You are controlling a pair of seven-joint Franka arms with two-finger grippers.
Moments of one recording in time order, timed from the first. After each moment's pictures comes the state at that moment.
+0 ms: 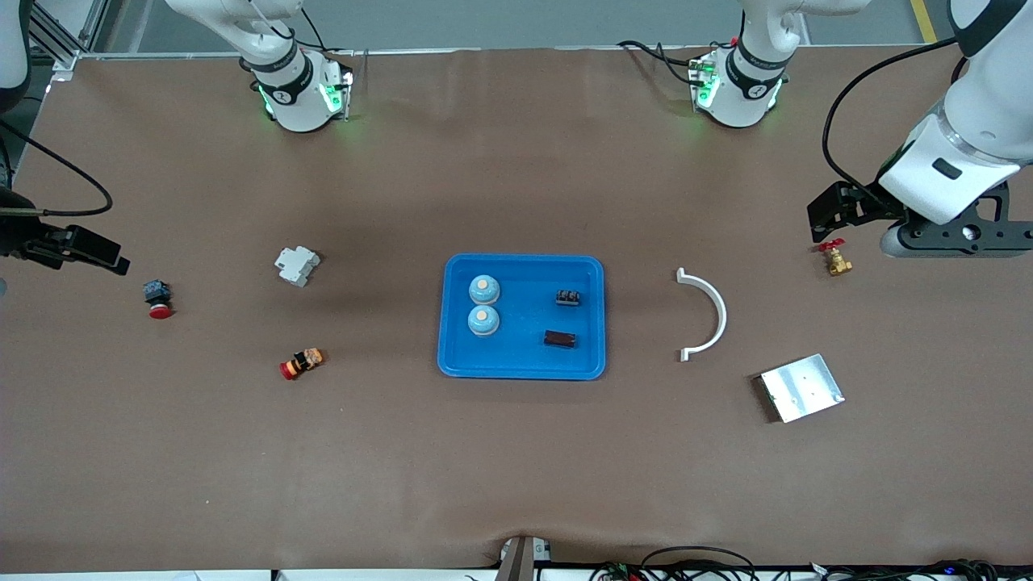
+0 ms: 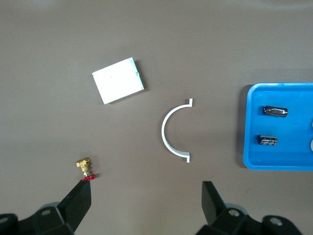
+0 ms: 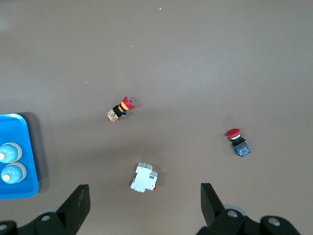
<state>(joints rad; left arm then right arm) -0.18 0.11 -0.04 -1.43 0.04 1.56 -0.18 -0.04 0.13 -0.03 -1.49 0.04 1.61 0.05</state>
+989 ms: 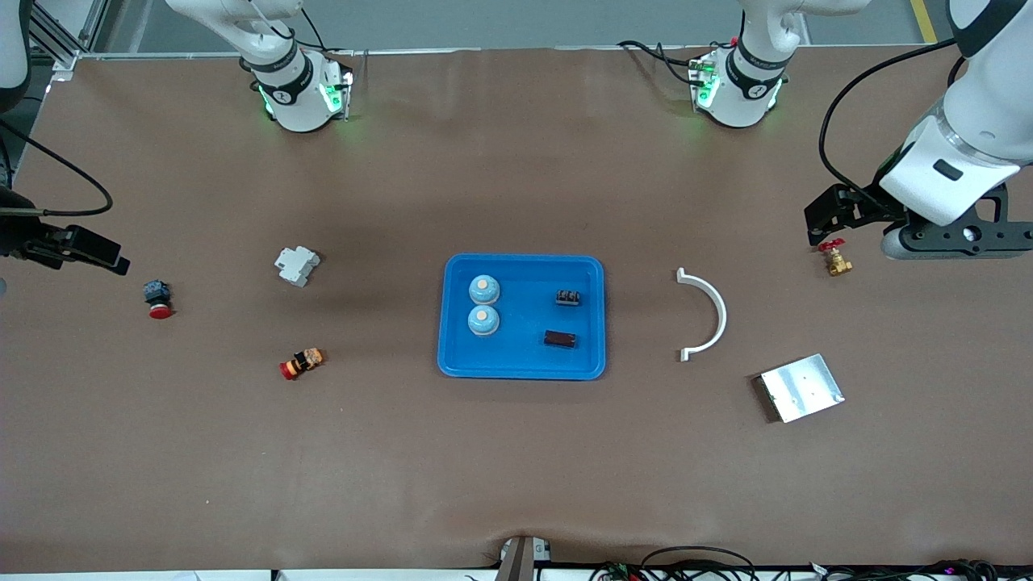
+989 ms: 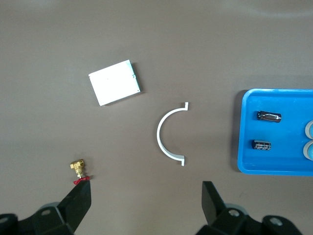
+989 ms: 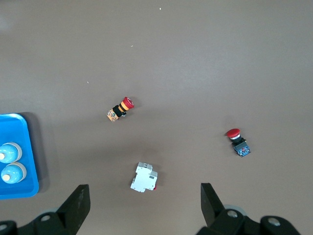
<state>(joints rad) -0.18 0.11 -0.04 -1.43 0.03 1.57 -0.20 -0.04 0.13 -0.03 -1.49 0.04 1.61 0.05</state>
